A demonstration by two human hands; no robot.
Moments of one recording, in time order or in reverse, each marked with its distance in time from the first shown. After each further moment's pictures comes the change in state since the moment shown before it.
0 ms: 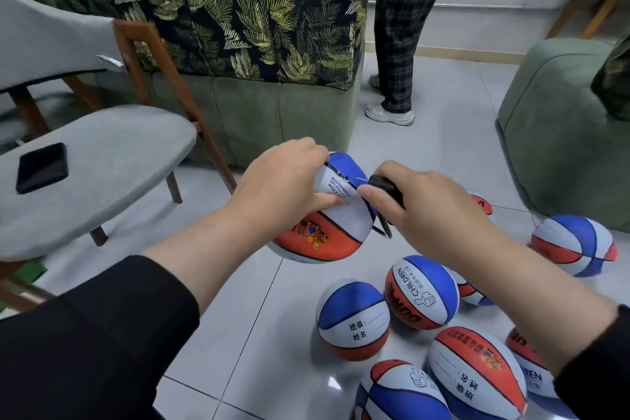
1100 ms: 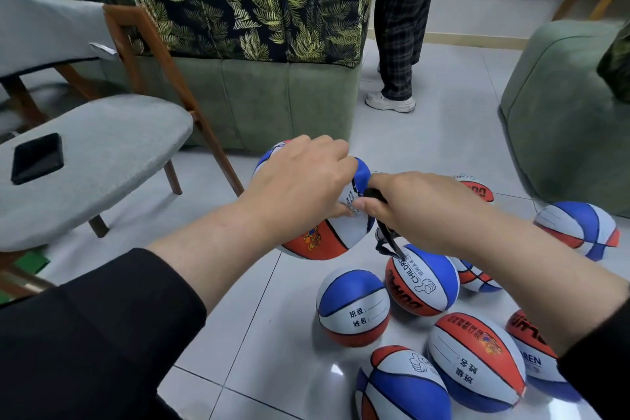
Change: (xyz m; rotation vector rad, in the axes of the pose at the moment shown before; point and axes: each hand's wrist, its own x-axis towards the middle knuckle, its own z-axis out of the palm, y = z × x) left_hand -0.003 0.023 0.005 0.243 0.024 0.366; right_hand 0.003 -0.002 0.001 -0.261 -0.314 -0.021
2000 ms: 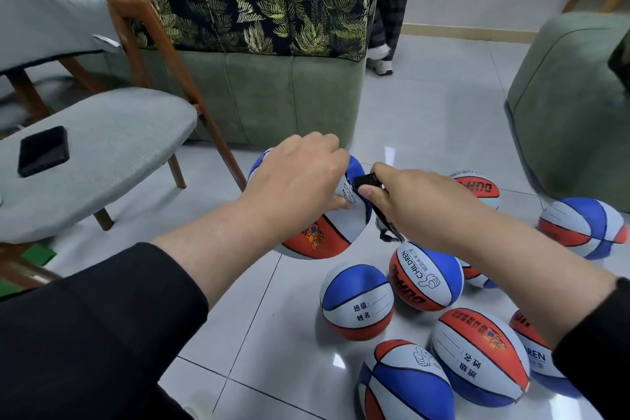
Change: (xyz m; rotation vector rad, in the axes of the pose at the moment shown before) left_hand -0.007 0.000 -0.001 -0.008 -0.120 -0.166; right_hand 0.003 -0.006 0.009 0.050 0.017 0.061
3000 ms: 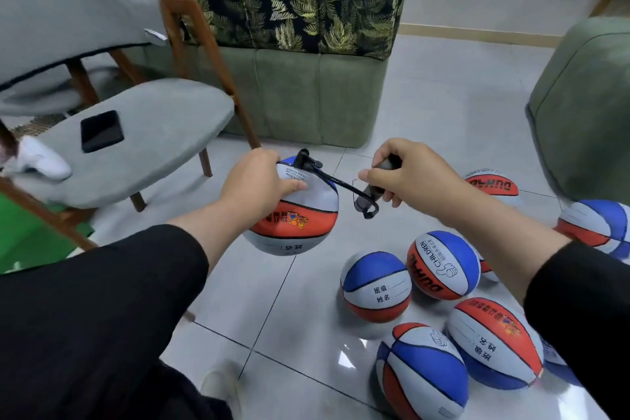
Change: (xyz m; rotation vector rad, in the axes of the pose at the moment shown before) left_hand -0.080 -0.072 0.027 -0.344 -0.206 -0.791; right_hand 0.013 -0.036 0.013 0.829 0.089 0.079
